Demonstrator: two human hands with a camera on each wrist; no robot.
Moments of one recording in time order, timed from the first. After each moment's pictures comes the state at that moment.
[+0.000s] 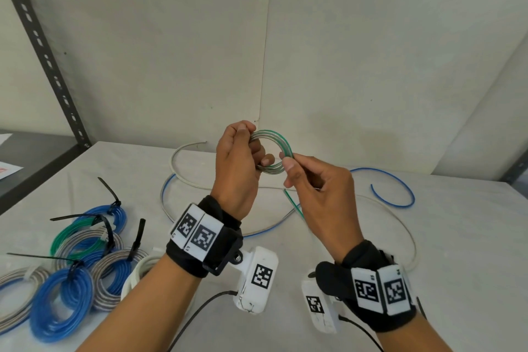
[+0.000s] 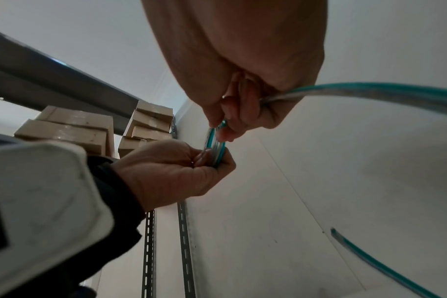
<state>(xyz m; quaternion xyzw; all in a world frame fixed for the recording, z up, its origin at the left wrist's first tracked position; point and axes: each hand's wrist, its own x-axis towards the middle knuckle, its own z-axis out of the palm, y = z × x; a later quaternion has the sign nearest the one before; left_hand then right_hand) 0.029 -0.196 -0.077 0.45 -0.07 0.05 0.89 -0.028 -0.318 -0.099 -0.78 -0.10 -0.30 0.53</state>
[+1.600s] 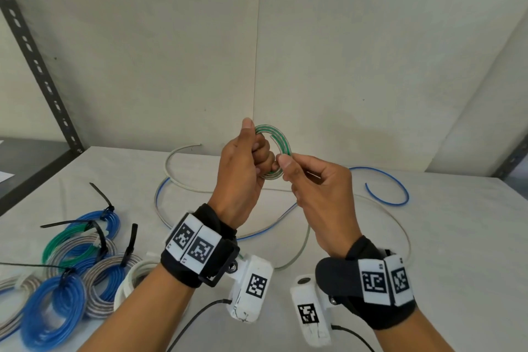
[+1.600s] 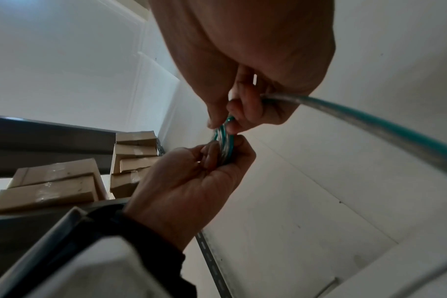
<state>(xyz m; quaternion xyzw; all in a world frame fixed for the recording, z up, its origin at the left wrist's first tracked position) 0.016 -0.203 -0.073 0.48 -0.16 -0.02 0.86 -0.032 -0.319 -0.089 -0.70 -0.05 -0.24 0.67</state>
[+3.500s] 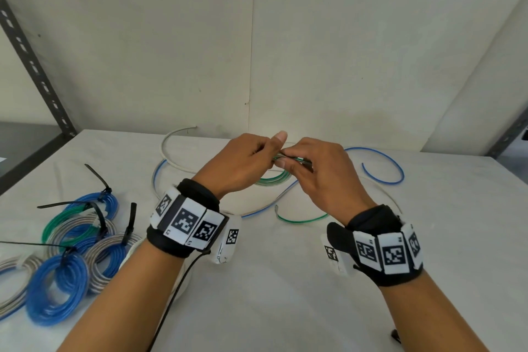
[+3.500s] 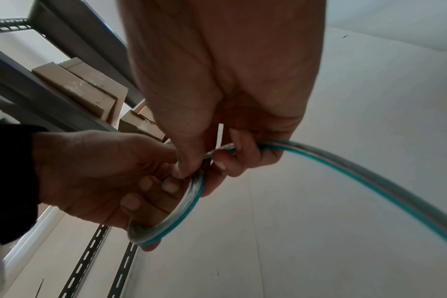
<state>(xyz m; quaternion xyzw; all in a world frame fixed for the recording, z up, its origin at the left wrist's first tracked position) 0.029 -0.179 -0.082 0.86 -0.27 -0.03 0.43 -0.014 -0.355 -0.103 -0.92 -0.16 -0.24 0.27</state>
